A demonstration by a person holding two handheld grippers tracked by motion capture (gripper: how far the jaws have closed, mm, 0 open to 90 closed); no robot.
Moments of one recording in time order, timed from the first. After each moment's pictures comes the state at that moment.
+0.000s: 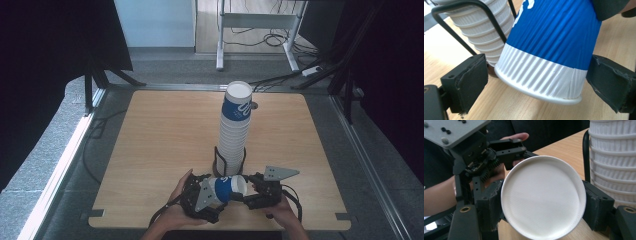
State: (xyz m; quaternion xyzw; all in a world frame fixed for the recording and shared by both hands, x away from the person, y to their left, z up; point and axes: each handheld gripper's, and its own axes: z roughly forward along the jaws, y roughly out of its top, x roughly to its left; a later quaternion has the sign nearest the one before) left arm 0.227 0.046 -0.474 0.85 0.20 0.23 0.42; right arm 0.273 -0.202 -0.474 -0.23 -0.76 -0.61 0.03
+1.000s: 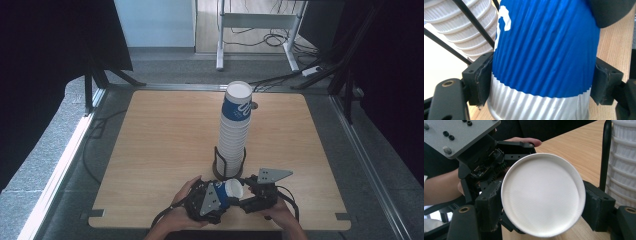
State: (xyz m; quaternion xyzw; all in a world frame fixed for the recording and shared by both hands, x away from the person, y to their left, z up) left arm 0.226 0.037 -0.487 0.87 0.16 0.22 0.41; right arm 0.270 -0.191 -0.477 -0.21 -0.78 -0.59 0.03
